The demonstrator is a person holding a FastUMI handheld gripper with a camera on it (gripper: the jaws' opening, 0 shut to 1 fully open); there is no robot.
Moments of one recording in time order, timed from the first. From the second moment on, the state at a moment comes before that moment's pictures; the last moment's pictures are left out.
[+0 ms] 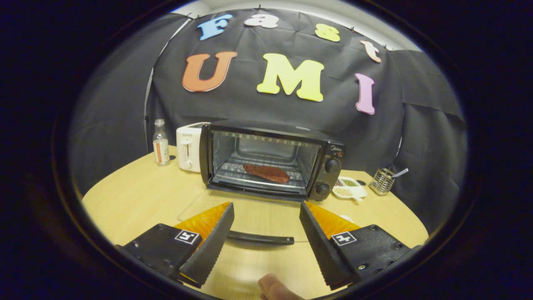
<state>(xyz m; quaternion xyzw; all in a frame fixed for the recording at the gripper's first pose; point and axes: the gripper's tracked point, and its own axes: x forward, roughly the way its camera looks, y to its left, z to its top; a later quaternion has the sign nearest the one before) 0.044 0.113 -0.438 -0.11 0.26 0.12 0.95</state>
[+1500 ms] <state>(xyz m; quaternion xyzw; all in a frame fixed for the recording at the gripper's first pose) 0.034 0.121 -0.485 -0.05 0.40 0.13 0.91</state>
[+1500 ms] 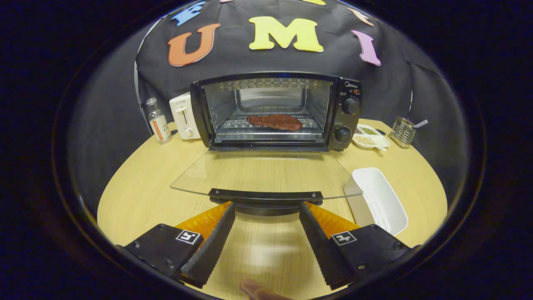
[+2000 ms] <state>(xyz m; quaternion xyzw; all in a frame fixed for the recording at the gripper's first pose) 0.058 0.124 -0.444 -0.06 0.35 0.12 0.93</state>
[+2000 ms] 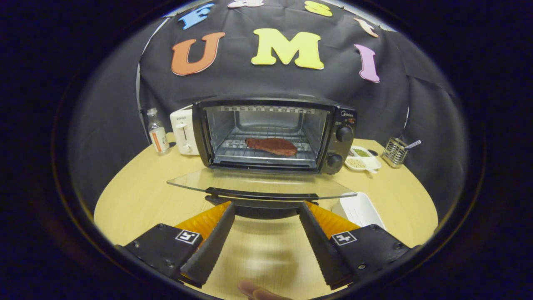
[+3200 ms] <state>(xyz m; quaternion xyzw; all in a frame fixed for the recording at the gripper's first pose) 0.127 0.141 -0.259 -0.03 0.16 0.13 0.98</state>
